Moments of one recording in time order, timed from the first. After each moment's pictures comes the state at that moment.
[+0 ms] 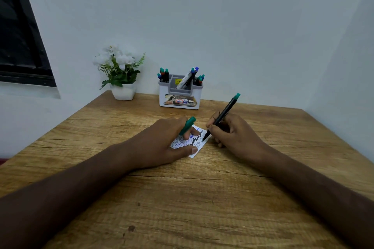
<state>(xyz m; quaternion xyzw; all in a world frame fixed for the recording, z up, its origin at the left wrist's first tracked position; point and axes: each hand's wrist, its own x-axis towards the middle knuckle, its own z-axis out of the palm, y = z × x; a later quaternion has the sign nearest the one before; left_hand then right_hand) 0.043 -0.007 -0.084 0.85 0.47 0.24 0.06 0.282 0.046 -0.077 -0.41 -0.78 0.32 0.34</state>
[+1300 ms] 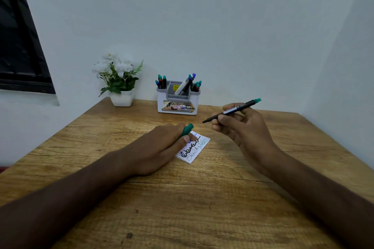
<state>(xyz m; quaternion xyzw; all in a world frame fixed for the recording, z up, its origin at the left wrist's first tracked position) 0.044 -0.014 -0.079 0.83 0.50 0.21 0.11 0.287 0.031 -0.056 -0.34 -0.56 0.52 0.55</state>
